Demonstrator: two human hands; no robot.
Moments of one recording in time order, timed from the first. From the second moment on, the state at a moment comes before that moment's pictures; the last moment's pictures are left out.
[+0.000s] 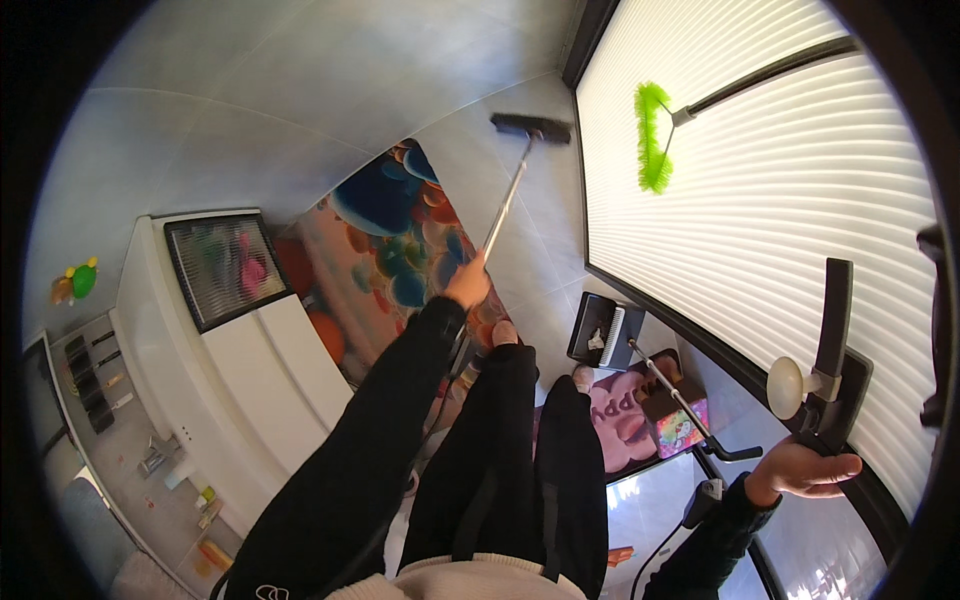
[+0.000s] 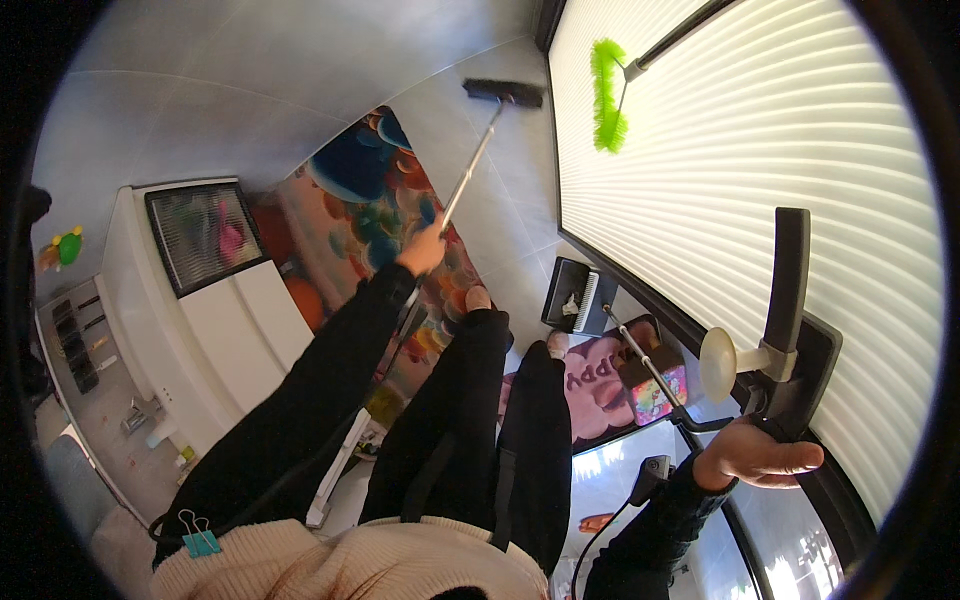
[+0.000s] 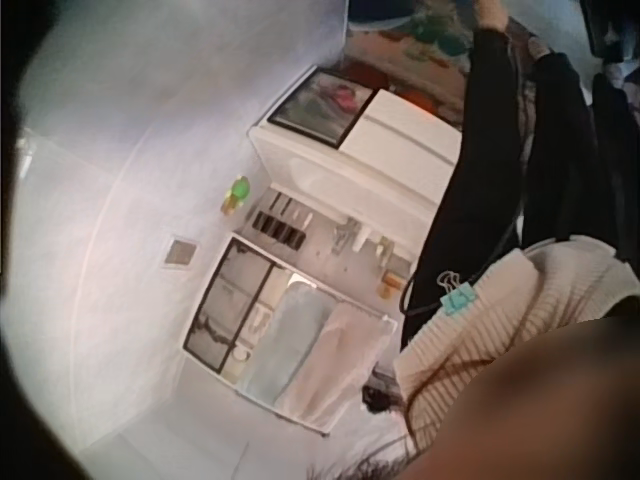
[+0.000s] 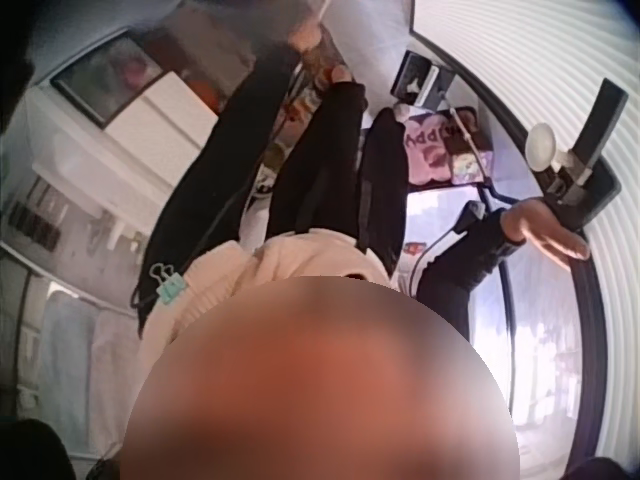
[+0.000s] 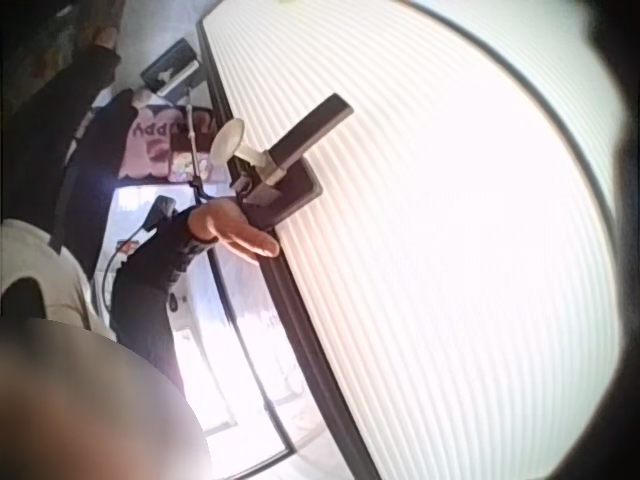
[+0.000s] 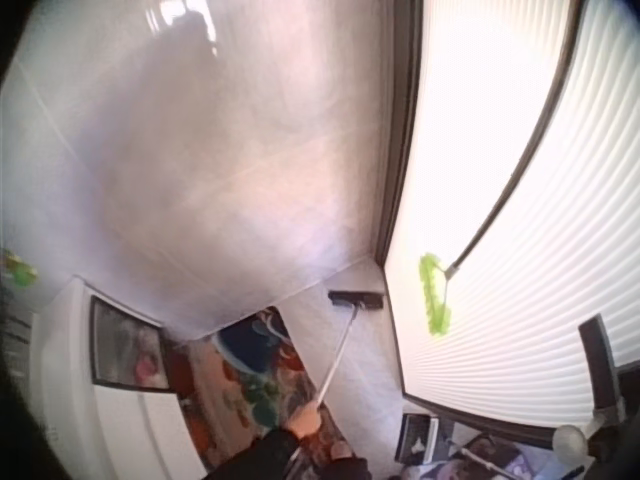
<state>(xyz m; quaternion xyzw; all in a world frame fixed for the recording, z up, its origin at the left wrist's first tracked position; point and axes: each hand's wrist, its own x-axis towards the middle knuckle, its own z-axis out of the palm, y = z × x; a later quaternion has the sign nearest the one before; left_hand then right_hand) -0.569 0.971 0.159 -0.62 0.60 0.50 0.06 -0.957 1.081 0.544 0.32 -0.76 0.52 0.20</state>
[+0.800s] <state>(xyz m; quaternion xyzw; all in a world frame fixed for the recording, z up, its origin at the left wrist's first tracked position) -0.465 1.095 0.241 -0.71 0.31 0.61 -0.13 -0.958 1.069 0.546 0.45 -0.67 0.56 0.18</state>
